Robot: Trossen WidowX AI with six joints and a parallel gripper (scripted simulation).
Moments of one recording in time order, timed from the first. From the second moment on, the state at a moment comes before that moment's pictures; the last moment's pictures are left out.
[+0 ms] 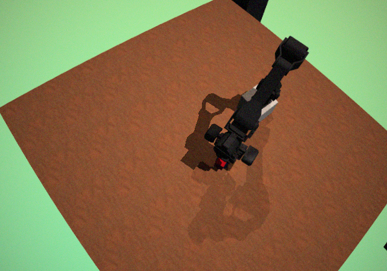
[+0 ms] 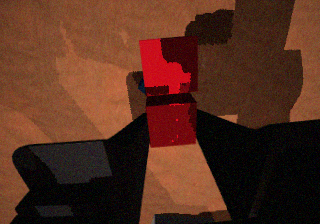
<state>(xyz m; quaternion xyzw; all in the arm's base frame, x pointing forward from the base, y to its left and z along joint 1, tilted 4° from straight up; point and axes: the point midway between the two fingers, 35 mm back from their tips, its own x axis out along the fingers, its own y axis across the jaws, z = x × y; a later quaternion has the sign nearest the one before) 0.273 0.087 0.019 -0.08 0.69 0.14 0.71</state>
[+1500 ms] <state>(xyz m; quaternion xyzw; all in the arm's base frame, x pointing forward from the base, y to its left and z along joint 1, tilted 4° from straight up) 0.272 0.083 0.072 -0.08 0.69 0.14 0.71</state>
